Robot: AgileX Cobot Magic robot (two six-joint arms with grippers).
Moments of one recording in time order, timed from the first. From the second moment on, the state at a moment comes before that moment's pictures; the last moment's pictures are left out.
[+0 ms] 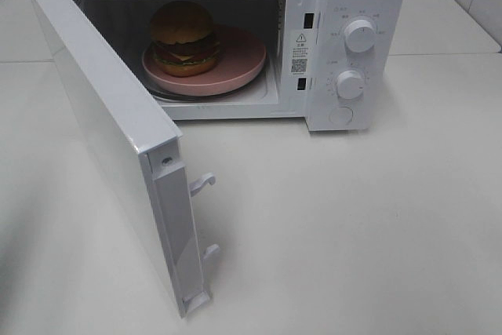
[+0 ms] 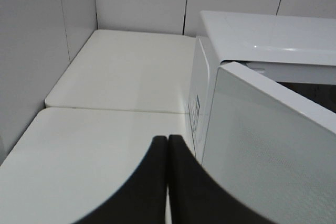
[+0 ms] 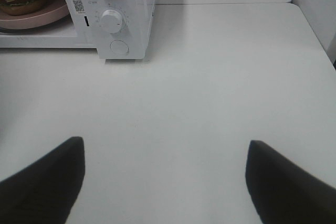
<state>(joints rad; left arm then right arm) -0.02 0.54 -0.37 -0.05 0.06 -0.02 0.08 0.00 -0.49 -0.03 0.97 0.07</state>
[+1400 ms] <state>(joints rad) -0.02 1.60 -0.36 0.52 -1.11 -0.25 0.08 0.00 -0.49 -0.03 0.97 0.07</state>
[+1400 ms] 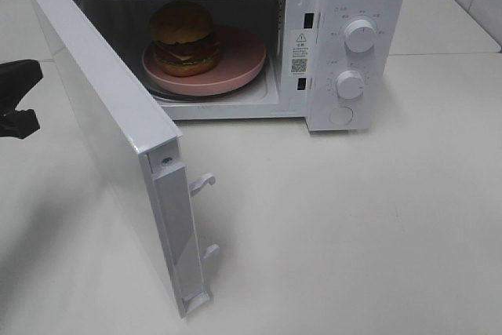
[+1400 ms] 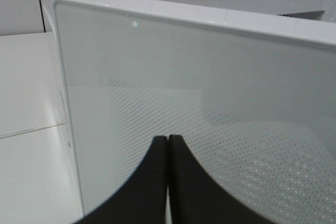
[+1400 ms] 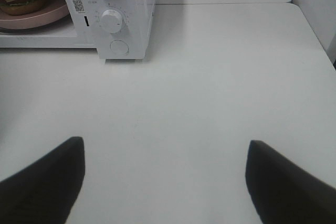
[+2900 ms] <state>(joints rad) -0.45 1.83 -0.76 0.21 -0.87 -0.22 0.08 0.00 -0.49 -0.03 0.97 0.07</state>
